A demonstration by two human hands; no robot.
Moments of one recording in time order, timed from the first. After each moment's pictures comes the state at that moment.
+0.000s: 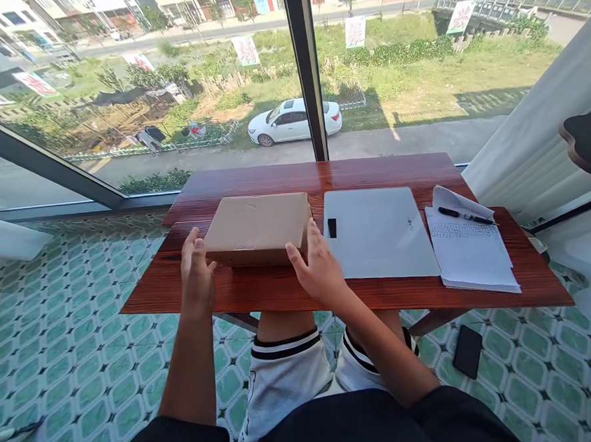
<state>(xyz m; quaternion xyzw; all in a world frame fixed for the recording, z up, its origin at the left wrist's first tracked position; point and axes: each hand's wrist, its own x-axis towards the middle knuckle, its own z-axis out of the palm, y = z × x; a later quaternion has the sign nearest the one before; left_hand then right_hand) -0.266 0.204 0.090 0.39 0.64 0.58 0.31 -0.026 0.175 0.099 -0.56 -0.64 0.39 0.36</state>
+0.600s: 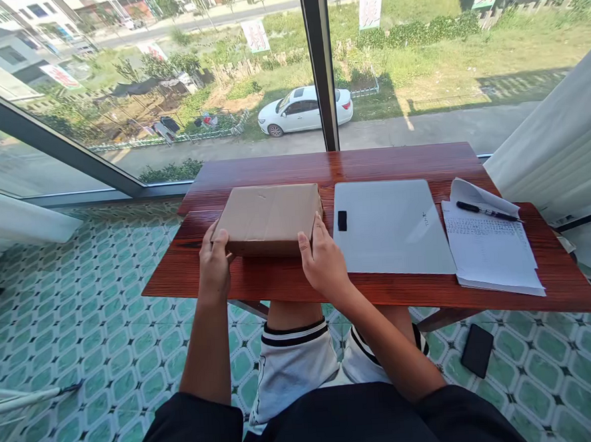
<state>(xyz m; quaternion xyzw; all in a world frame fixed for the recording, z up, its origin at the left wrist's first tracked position) -0.263 0.207 0.086 0.37 0.66 0.57 0.32 -0.040 0.177 0.096 -0.58 -0.64 0.34 0.38</state>
